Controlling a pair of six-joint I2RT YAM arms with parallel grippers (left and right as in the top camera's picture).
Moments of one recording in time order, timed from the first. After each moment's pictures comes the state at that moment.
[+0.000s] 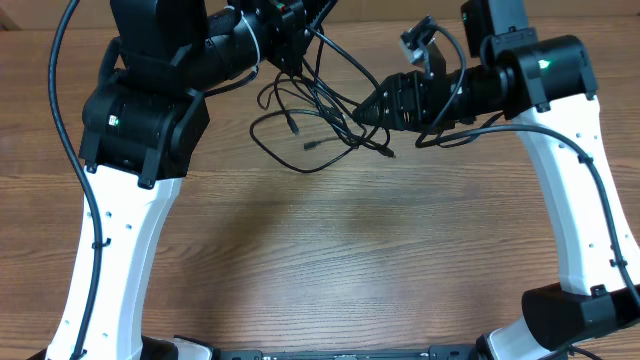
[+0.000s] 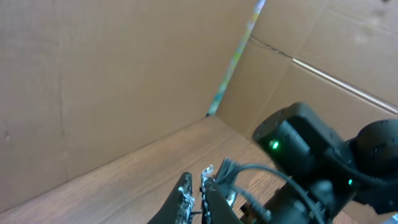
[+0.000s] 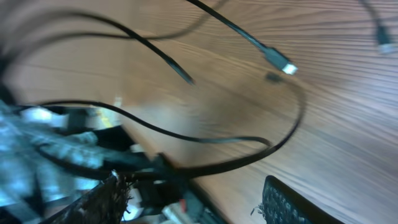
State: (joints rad) left arm -0.33 1.57 2.03 -0.61 0.57 -0.24; right arm 0.26 1.74 2.00 -1.39 -0.77 0.16
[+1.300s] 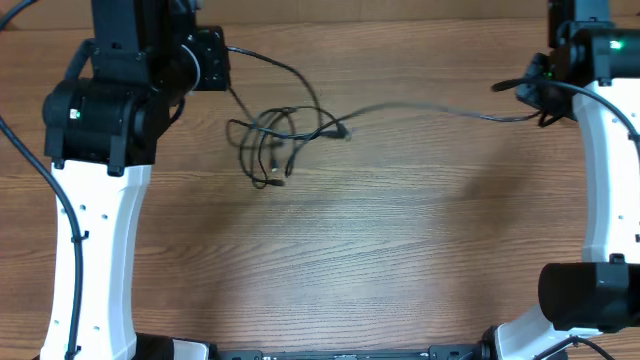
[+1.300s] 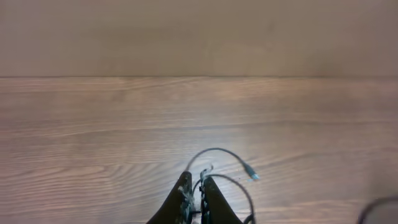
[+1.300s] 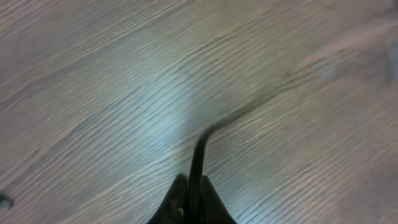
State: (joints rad) left arm -0.16 1.57 2.03 -1.09 0.02 -0.17; right arm -0.06 1.79 1.99 -1.40 0.29 0.45
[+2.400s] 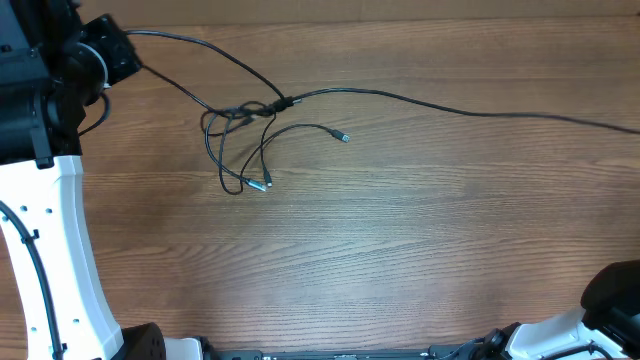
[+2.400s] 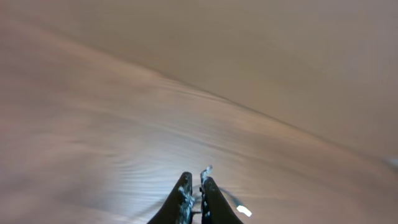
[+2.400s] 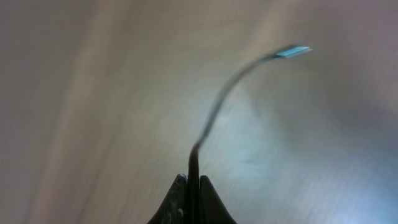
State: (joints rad) left arm 0.16 1.57 2.03 -1.07 0.27 -0.35; right arm -0.68 1.79 1.99 -1.23 -0.14 0.50
